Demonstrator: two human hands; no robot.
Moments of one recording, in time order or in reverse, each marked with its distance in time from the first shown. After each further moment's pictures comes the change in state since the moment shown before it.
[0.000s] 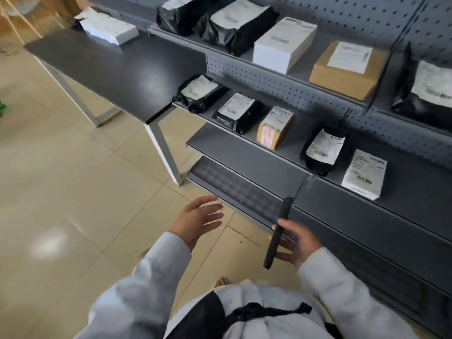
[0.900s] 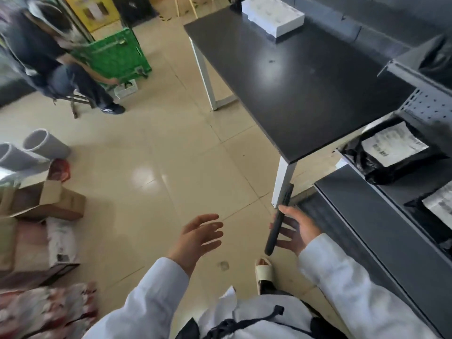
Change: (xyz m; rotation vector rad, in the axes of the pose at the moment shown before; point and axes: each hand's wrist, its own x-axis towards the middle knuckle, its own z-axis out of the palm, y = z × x) left_hand 0.109 0.199 -0.323 -0.215 0.510 0.011; right_hand 0.208 -0.048 0.477 -0.270 -0.381 0.221
